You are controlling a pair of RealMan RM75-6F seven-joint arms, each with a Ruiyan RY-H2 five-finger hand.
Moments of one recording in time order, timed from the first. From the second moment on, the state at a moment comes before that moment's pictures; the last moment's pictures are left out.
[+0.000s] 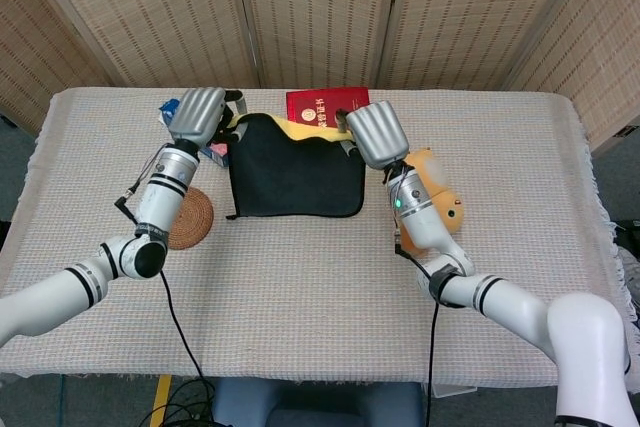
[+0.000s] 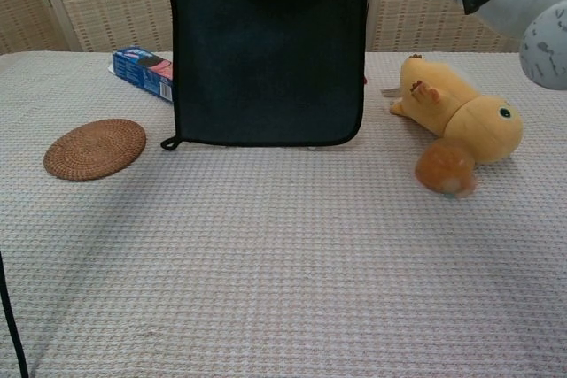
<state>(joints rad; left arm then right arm) -1.11 -1.42 -0.44 -1.16 0.82 0.76 0.16 1.05 -1.65 0.42 -1.00 -1.23 0.99 -0.23</state>
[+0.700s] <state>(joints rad) -1.20 -1.50 -0.41 -0.98 0.67 0.72 0.28 1.15 -1.76 0.41 -0.78 -1.19 0.92 -0.22</state>
